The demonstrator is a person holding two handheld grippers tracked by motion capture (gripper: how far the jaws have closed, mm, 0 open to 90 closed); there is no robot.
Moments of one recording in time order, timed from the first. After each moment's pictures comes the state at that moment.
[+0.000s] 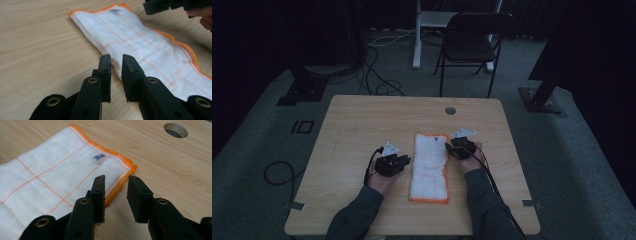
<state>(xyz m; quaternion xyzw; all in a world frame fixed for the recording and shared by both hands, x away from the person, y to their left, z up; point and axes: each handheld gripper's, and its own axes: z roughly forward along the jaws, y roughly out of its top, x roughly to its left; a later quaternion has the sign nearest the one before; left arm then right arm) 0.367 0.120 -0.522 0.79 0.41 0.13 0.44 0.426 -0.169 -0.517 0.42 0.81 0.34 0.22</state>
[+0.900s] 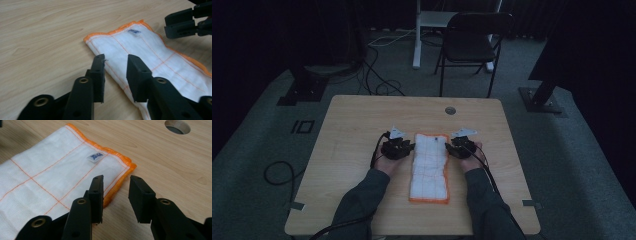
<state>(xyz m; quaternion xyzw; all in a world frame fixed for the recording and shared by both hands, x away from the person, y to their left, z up) 0.424 0.100 -0.516 0.79 0.41 0.14 0.43 0.432 -0.173 -0.523 0.42 0.81 0.35 0.21</state>
